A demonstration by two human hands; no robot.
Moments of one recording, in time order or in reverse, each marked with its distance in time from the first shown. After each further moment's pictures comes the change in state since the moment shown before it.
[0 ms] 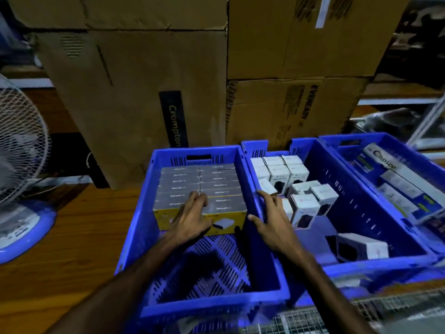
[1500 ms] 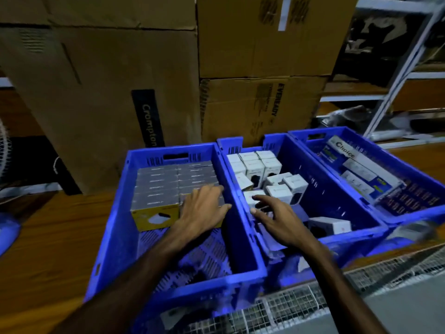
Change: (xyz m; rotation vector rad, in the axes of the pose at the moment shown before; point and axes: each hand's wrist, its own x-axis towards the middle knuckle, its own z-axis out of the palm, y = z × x) left_hand -0.009 0.113 -0.014 0.266 0.025 0.140; right_hand -0.036 0.022 -0.057 -0.045 -0.034 -0.016
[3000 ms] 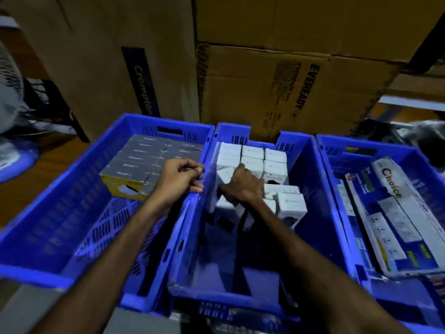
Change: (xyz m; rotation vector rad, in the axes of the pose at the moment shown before) left_hand 0.082 0.069 0.033 -1.128 0.265 -0.675; right_hand 0.191 0.067 0.009 -0.391 -0.257 0.041
